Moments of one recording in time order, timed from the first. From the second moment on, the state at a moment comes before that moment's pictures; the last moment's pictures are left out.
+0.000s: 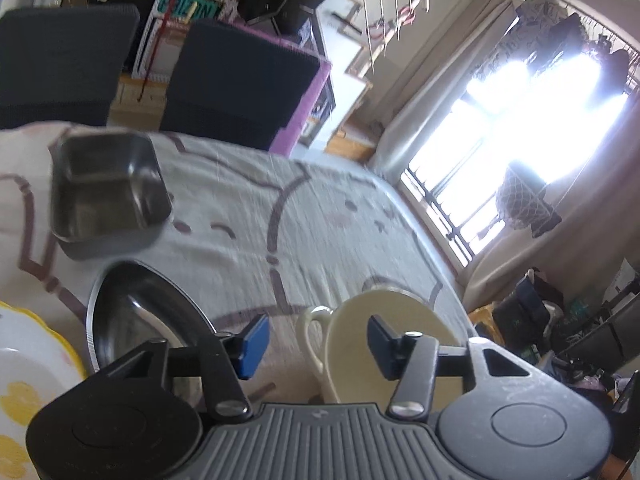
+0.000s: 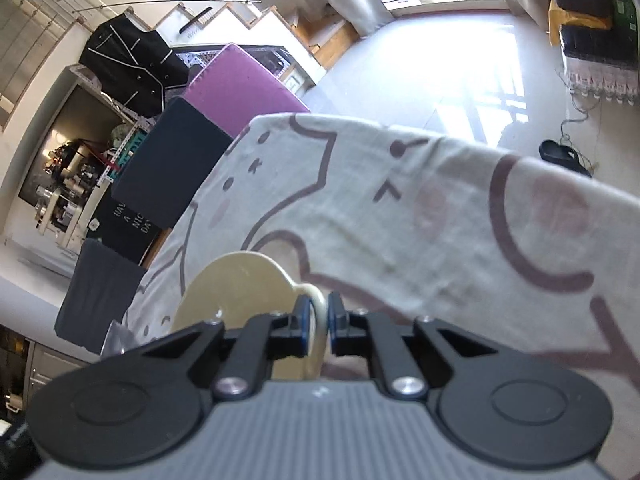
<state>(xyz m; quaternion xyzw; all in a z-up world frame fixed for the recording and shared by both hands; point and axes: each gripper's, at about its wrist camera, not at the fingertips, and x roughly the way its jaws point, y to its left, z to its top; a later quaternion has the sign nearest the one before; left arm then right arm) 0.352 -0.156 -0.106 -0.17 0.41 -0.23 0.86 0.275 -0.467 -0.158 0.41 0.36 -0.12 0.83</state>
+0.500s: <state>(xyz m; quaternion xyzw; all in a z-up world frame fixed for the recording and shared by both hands) 0.371 -0.181 -0.146 -0.17 0.45 -0.24 0.85 0.284 -0.471 -0.153 0.35 0.37 -0.07 0.85</state>
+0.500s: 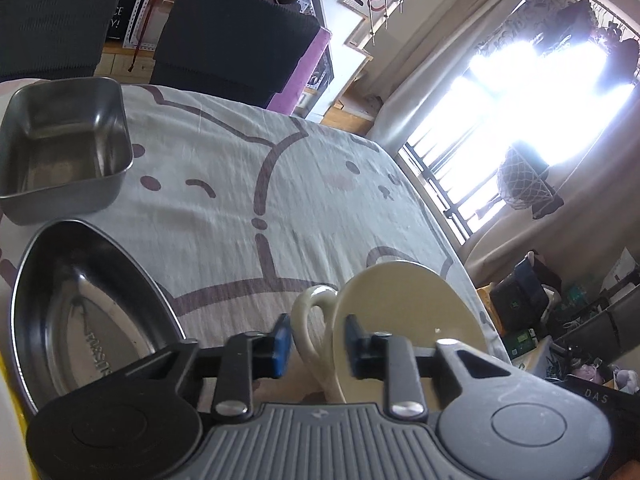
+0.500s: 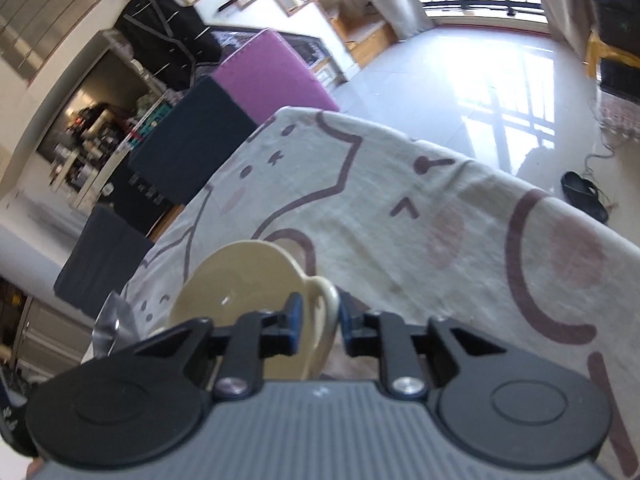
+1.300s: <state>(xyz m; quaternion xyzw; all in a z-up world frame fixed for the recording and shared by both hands) 0.345 -0.175 -0.136 -0.11 0.49 -0.24 0.83 0.276 -0.446 -0.147 0.25 0.46 -0.06 0.85</state>
